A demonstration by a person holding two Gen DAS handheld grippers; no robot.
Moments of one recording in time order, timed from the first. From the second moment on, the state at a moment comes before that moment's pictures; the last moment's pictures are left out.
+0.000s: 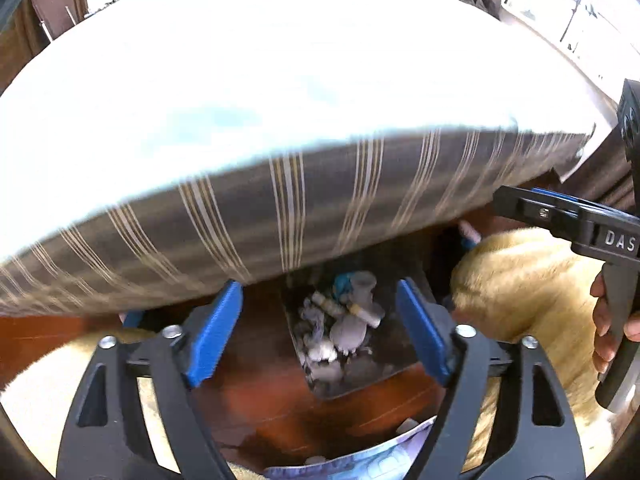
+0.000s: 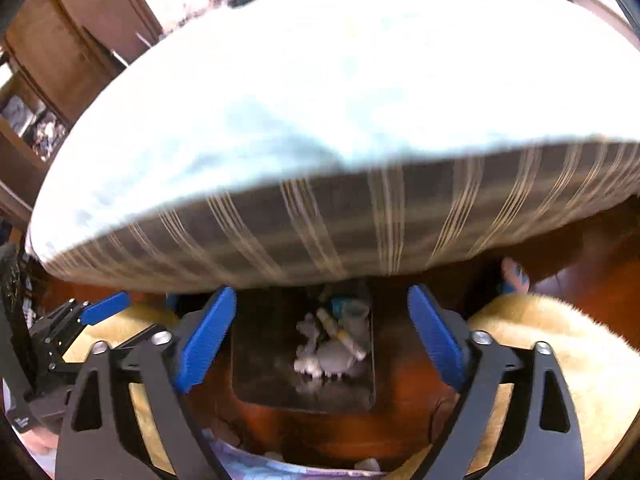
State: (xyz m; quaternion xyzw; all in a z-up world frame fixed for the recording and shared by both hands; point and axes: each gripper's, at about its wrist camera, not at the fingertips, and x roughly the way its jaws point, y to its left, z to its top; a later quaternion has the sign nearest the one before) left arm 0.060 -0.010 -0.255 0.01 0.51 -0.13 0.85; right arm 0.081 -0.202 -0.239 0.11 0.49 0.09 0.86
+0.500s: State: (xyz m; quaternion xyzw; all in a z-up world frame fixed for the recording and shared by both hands) left arm 0.133 -0.012 -0.161 0.03 0.43 -0.12 0.90; right arm 0.157 -0.226 -0.150 0.06 0.41 0.06 0.91
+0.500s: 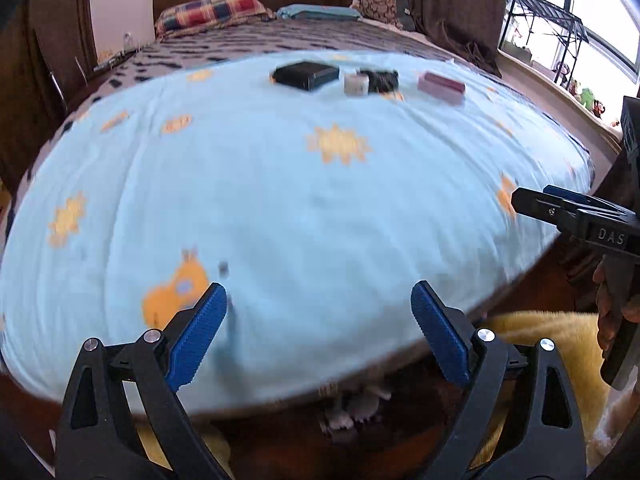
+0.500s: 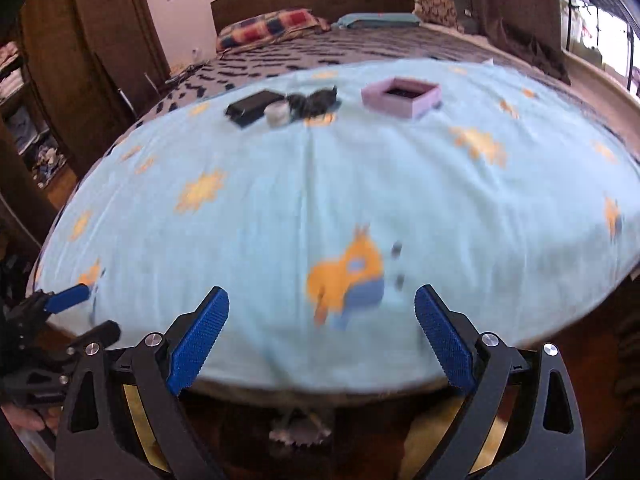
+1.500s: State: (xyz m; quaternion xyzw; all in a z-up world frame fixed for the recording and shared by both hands) left arm 0.347 -0.096 -0.171 0.03 0.45 -0.15 0.88; right arm 0.362 -0.297 -0.168 0.04 0.45 -0.03 0.89
